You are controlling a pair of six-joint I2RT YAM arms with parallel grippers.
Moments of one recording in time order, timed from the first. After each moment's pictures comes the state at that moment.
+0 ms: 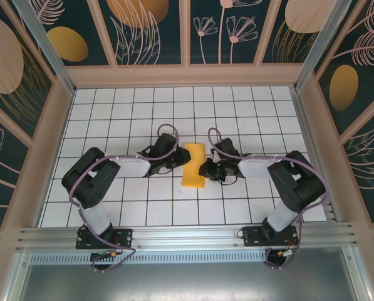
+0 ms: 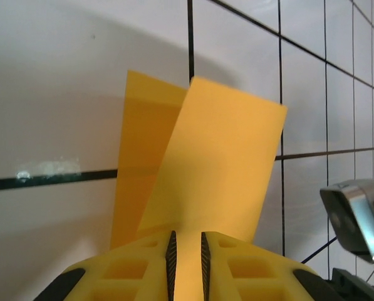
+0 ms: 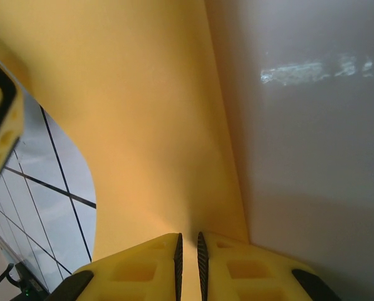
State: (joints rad) left arm -0.70 1.78 0.82 0.24 0.22 -0.96; right arm 0.59 1.64 0.67 -0.05 -0.46 0.87
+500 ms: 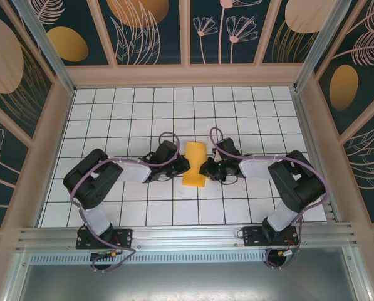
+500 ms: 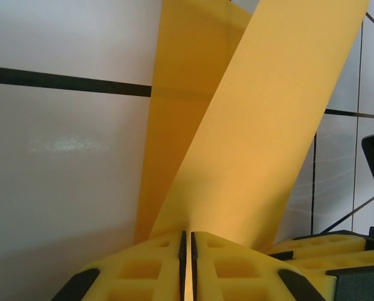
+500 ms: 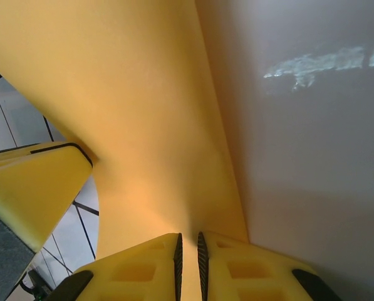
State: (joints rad) left arm -0.73 1.79 0.75 0.26 0.23 -0.98; right arm 0.58 1.63 0.67 -0.03 -0.47 0.91
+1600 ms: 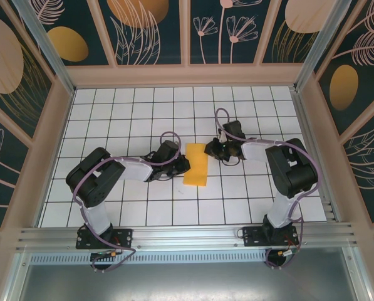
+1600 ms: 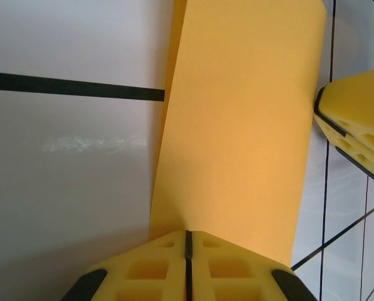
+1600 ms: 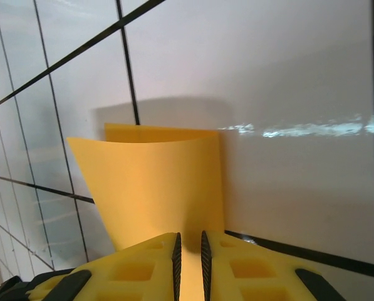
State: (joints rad) left arm -0.73 1.82 0.77 0.24 0.22 -0.97; right arm 0.41 1.78 0.88 -0.03 -0.46 0.74
